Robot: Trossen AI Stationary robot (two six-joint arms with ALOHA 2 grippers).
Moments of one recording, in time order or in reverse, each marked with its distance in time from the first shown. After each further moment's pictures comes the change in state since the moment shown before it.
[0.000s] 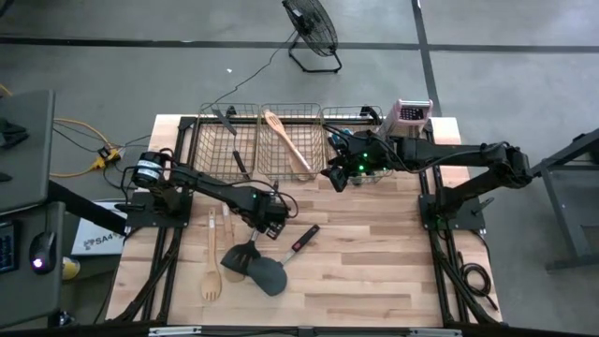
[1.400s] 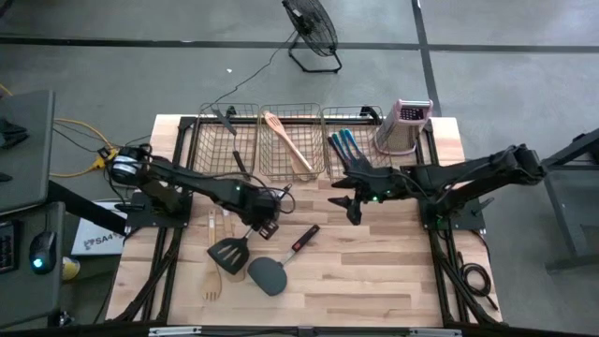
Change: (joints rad) left arm -0.002 -0.219 -0.004 -0.010 0.023 0.128; right arm 0.256 -0.161 -0.286 0.276 0.162 -0.184
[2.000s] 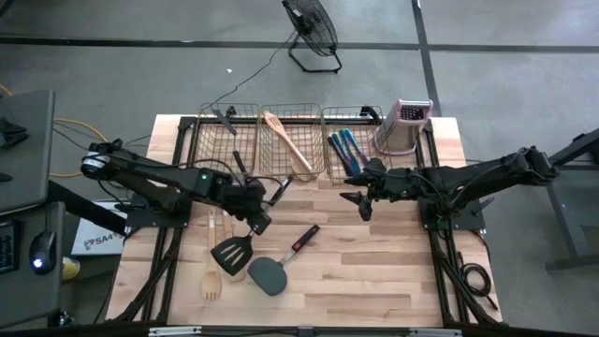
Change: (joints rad) left arm -0.039 -0.276 0.029 0.052 -0.053 -0.016; right arm -0.001 -0.163 -0.180 0.065 0.081 0.057
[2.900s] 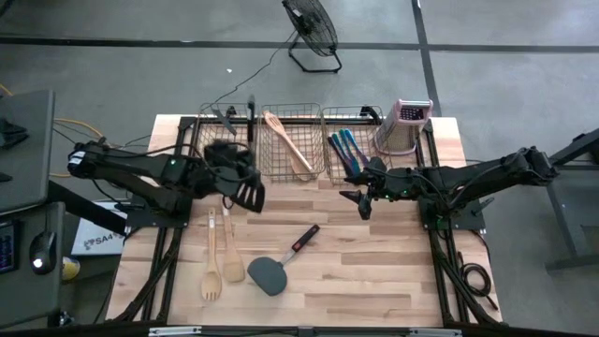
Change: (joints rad) left arm 0.000 -0.173 0.086 -0.031 -0.905 0.121; right arm 0.000 0.000 0.000 0.015 0.024 -0.004
